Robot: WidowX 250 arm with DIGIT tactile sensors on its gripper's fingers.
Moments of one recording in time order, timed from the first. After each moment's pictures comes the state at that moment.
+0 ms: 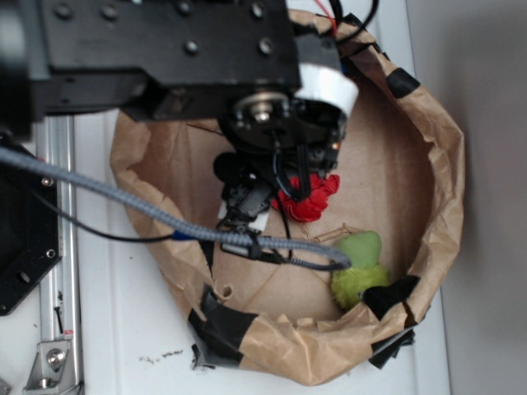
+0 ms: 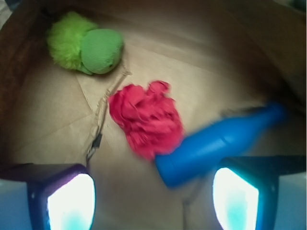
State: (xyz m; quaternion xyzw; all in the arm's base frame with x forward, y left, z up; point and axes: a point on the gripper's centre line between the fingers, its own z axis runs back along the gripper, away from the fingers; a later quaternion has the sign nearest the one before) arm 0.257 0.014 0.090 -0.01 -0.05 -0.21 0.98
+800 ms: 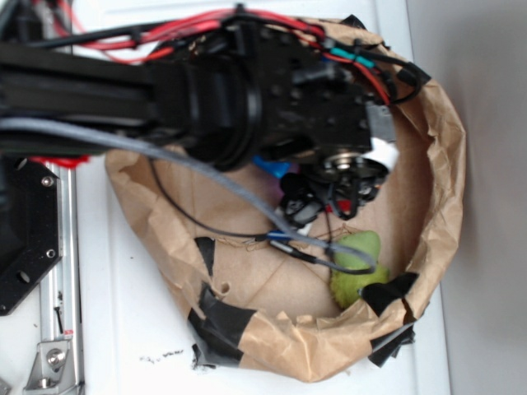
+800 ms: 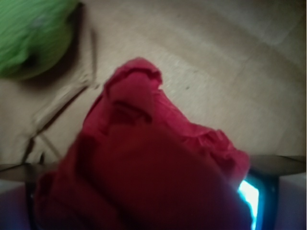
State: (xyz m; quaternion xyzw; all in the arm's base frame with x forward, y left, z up) arm 0.304 0.012 0.022 0.01 -0.05 -0.27 0.96
